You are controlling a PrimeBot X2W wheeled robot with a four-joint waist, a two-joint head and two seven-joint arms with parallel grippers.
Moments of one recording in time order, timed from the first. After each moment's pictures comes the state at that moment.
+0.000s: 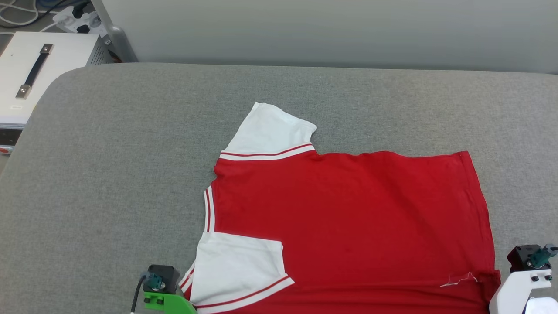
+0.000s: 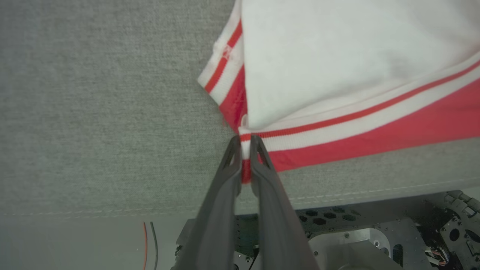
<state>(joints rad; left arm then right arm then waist) 0.01 0.52 -0.59 0.05 -0.68 0.30 0.44 0.14 -0.29 -0.09 -0.08 0.27 0.13 0.92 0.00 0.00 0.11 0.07</state>
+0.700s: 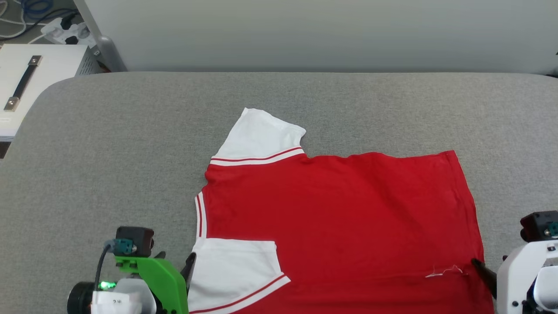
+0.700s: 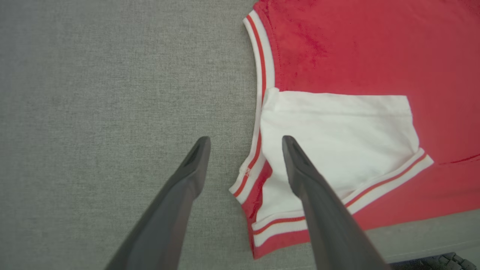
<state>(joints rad) -0.03 0.57 -0.50 -0.06 -0.71 0.29 0.36 0.09 -0.30 -0.09 -0.18 0.35 0.13 0.85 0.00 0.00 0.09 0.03</state>
